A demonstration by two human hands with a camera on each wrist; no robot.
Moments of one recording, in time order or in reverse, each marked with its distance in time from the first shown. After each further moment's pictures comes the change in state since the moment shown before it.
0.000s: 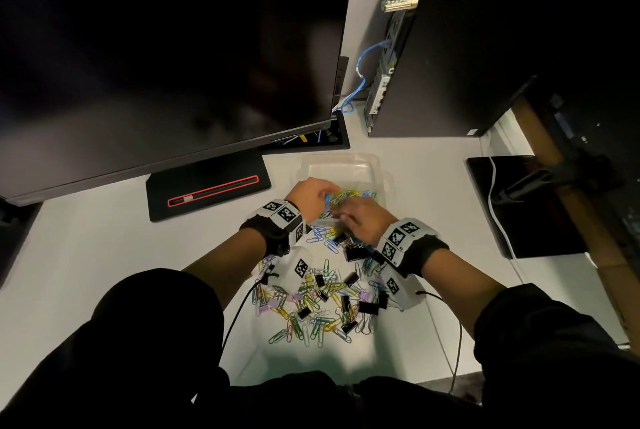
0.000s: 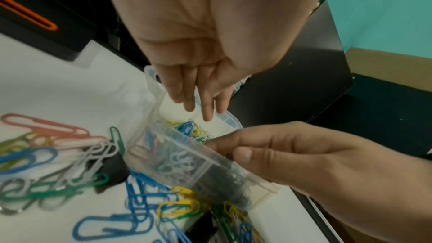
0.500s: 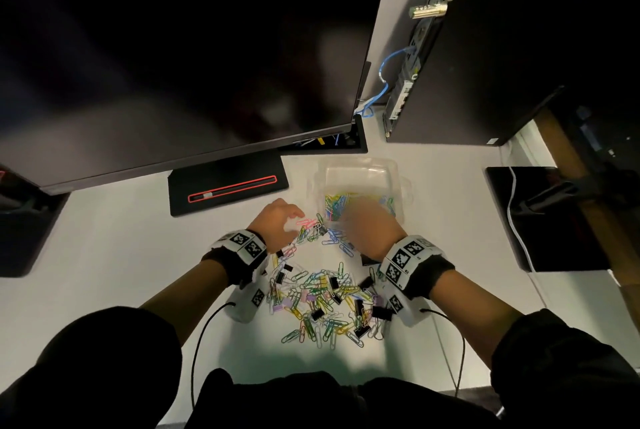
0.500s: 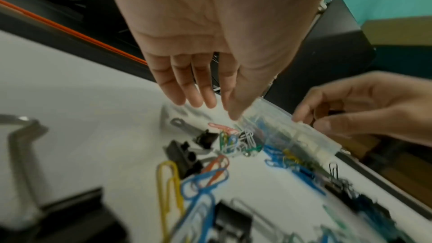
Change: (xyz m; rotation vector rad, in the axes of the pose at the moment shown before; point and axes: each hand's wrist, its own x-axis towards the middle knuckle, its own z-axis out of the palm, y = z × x) left_hand -0.055 -0.073 -0.021 0.230 -0.015 -0.109; right_hand -0.006 -0.025 0.013 -0.025 0.139 -0.022
